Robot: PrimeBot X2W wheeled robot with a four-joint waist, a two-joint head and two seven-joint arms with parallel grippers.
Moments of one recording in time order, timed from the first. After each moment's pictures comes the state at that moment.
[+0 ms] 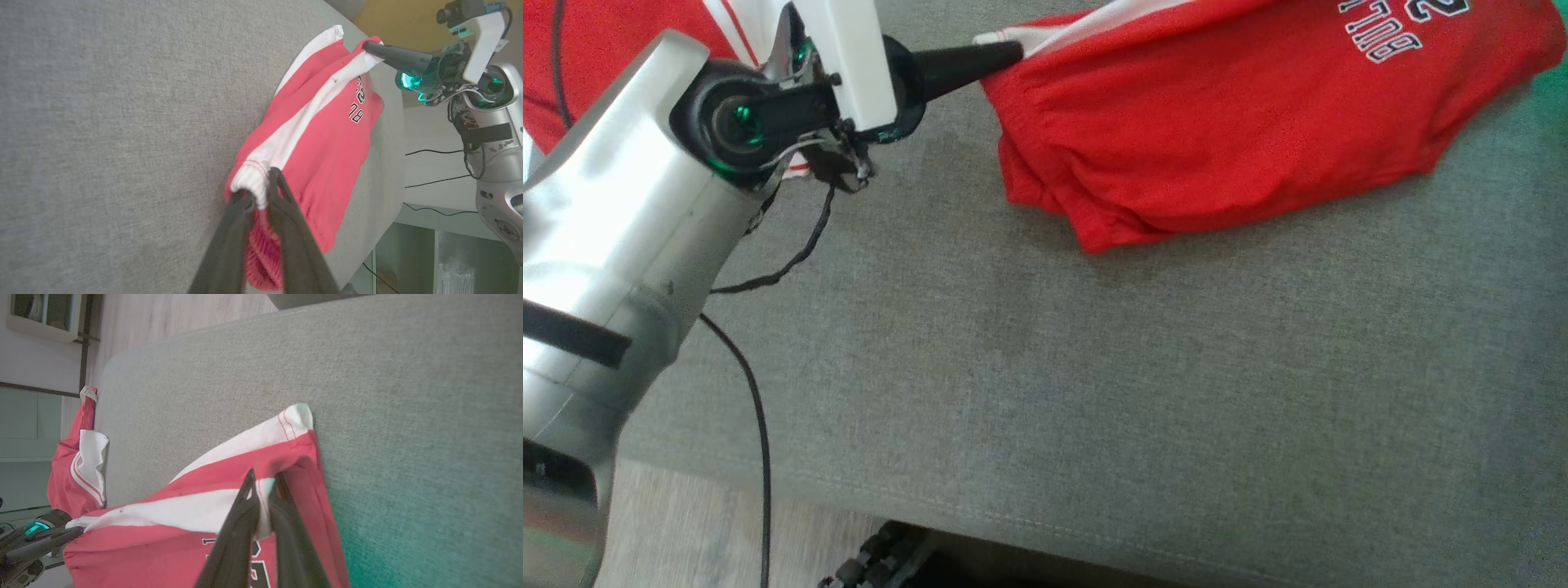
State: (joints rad) left arm -1.16 0.37 -0.92 0.53 -1.60 -0.12 0.65; right arm -1.45 -0.54 0.79 0.97 1.36 0.12 0.93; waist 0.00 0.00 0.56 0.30
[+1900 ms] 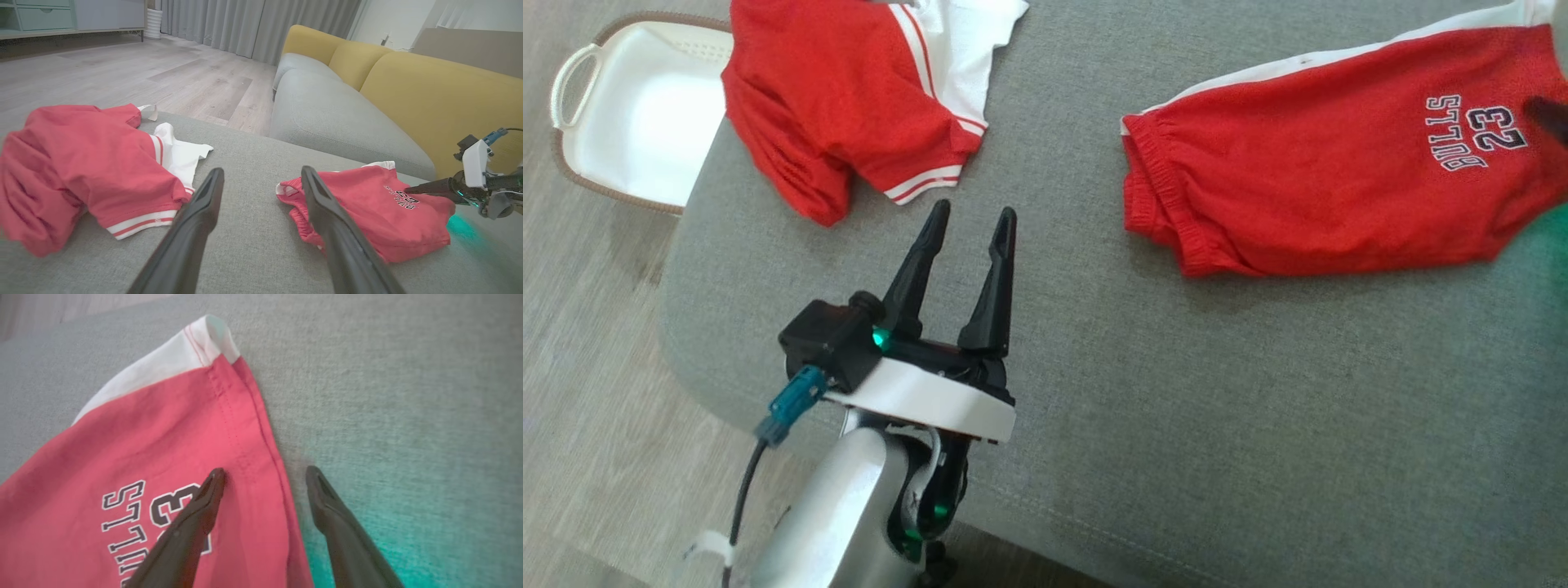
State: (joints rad) left arm -0.27 0.06 -0.51 0.05 -0.45 0.10 -0.26; right arm -1.16 -0.58 0.89 1.23 1.23 0.12 0.52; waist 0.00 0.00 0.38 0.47
